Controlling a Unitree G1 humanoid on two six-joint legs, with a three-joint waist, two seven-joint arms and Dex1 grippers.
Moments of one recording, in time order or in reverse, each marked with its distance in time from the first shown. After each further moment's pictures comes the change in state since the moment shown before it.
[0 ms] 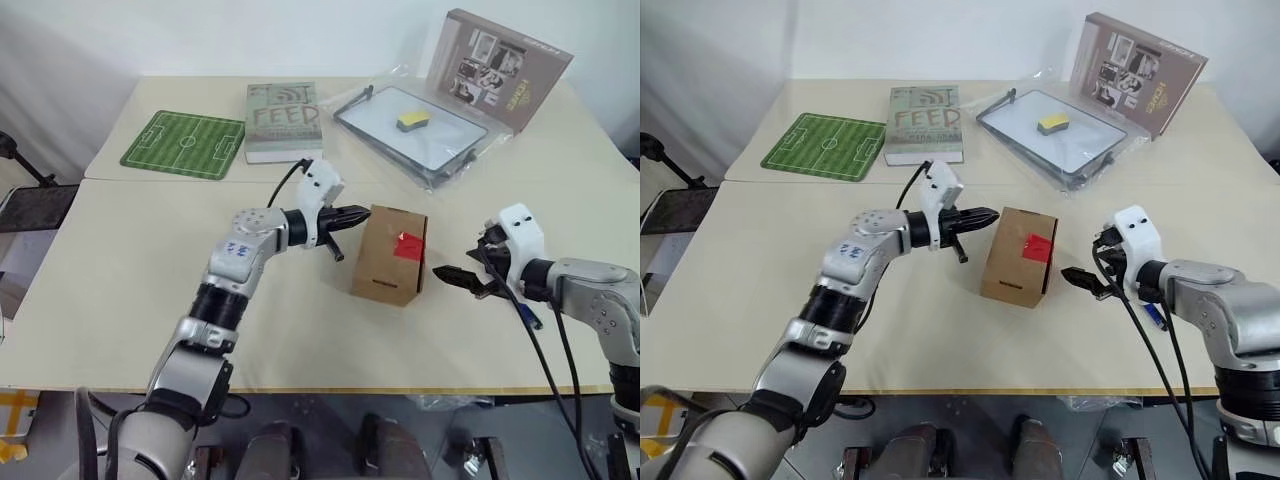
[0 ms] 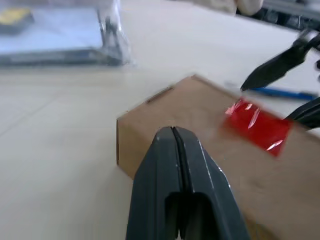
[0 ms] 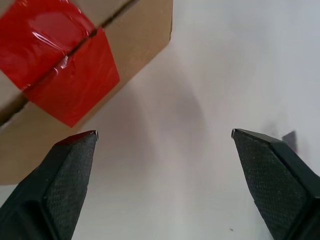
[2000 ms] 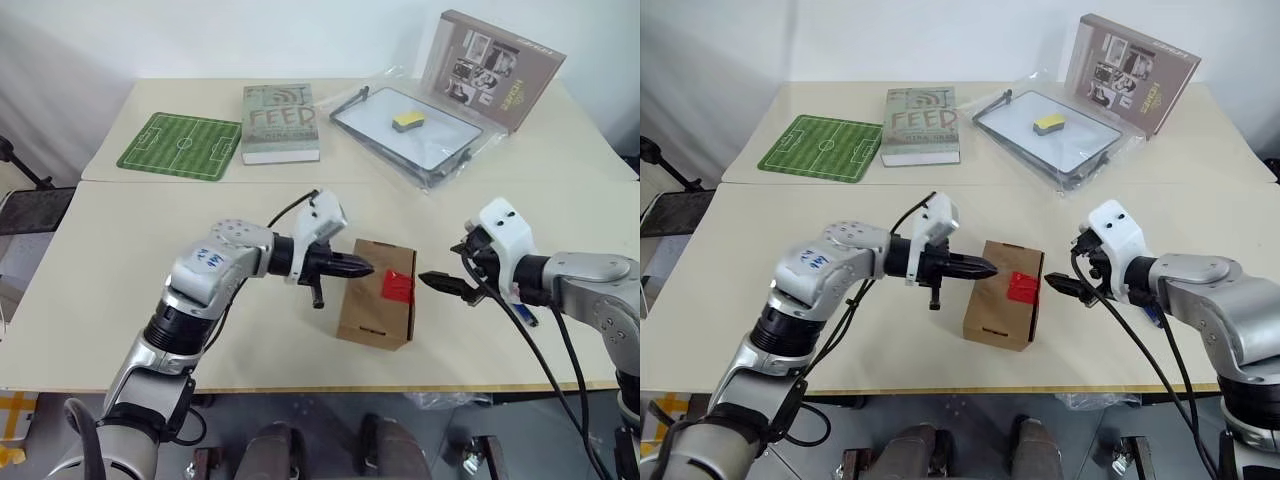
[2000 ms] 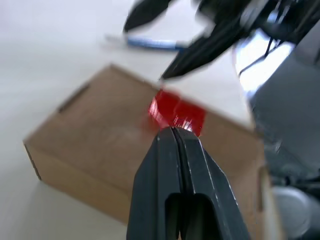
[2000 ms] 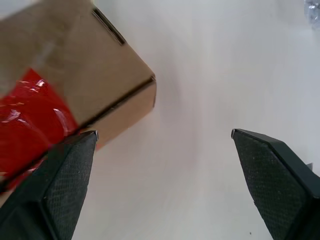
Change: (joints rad) left arm 0.150 0.219 -0.152 -0.578 -0.163 0.469 -0.194; right arm -0.038 -0.076 -0.018 -0.268 0.062 0.188 0.044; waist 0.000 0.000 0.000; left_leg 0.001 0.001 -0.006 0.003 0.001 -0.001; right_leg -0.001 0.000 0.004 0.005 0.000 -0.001
